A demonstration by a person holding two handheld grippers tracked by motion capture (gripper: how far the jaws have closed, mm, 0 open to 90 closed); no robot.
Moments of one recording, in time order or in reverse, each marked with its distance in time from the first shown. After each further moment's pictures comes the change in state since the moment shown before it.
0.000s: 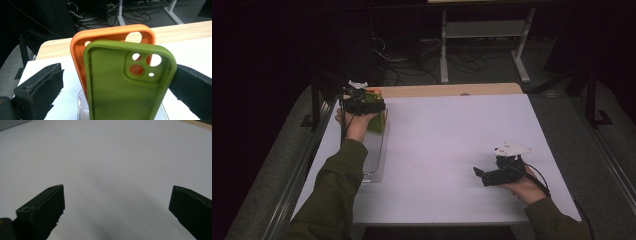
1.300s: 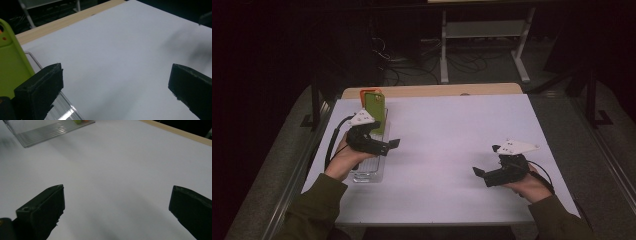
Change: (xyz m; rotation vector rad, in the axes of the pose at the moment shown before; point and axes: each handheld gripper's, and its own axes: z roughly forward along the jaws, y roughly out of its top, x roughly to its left) left arm -0.037 -0.063 -0.100 -0.055 -0.634 0.253; right arm 0.002 0.015 -0.019 -0.068 0.110 -0.061
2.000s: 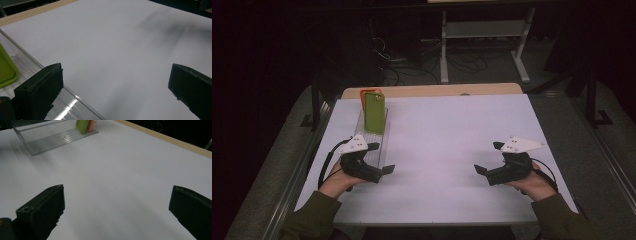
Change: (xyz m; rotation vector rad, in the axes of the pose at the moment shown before) left arm -0.013 -0.055 -0.019 -0.007 -0.106 0.038; right arm -0.001 0.009 -0.010 -0.047 0.021 -0.008
